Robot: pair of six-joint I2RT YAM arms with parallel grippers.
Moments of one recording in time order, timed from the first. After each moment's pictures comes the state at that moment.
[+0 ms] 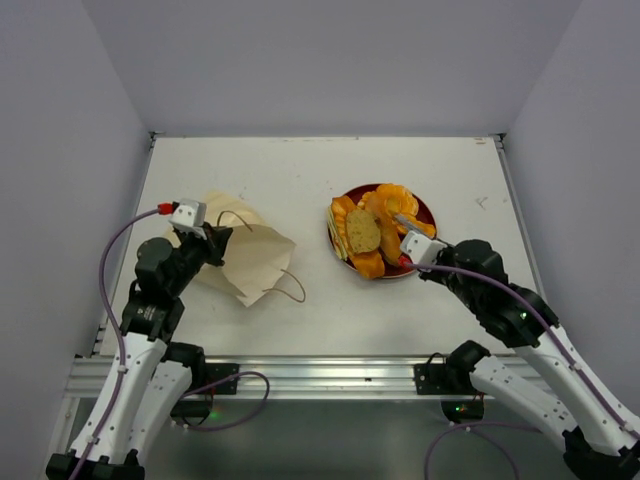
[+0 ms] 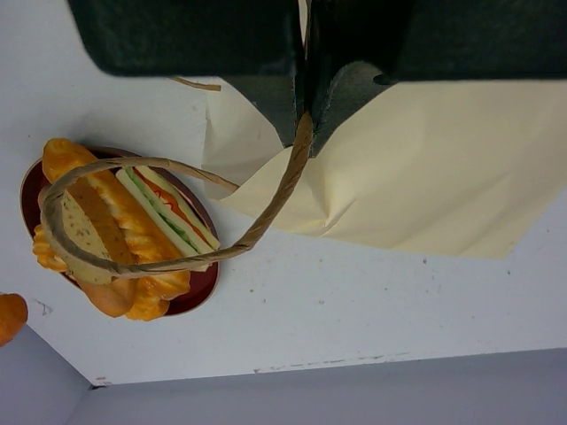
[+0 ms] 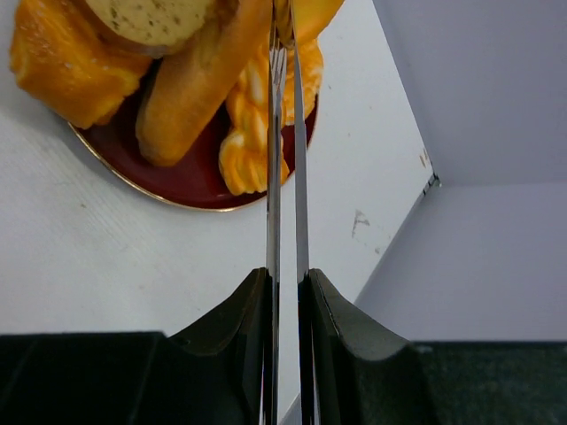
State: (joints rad) left arm -0.16 0.58 0.57 -0.14 0.24 -0.15; right arm 0.64 0.63 0.86 -0.77 0.28 -0.73
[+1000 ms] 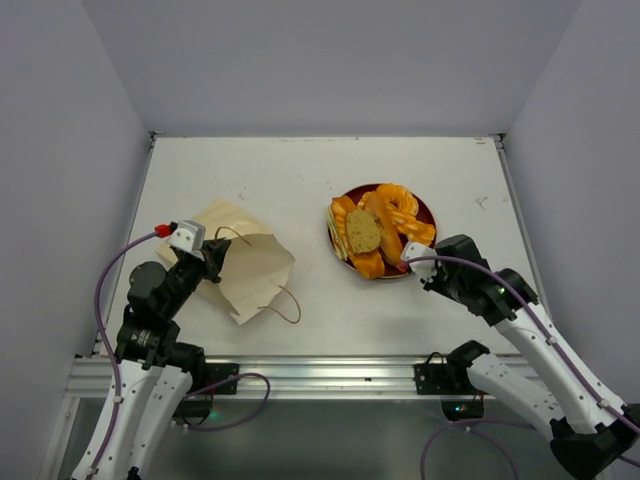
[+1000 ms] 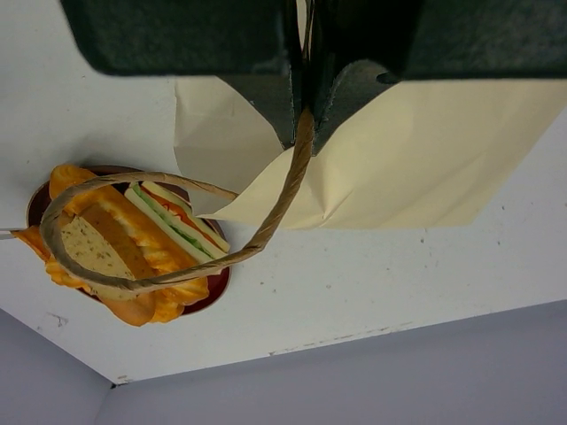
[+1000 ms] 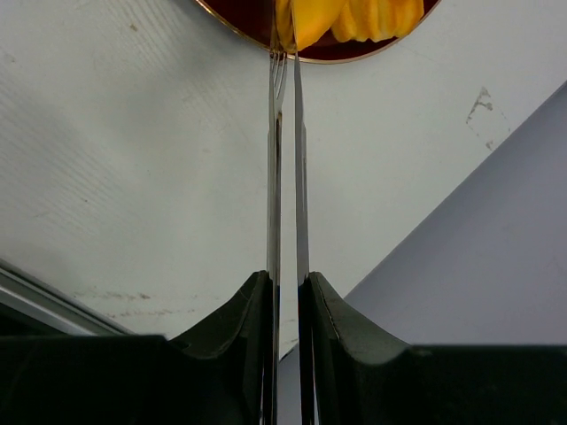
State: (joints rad) left arm -0.19 0.37 0.51 -0.22 0.25 -0.07; right arm 0.52 0.77 0.86 -1.07 0.30 -0.67
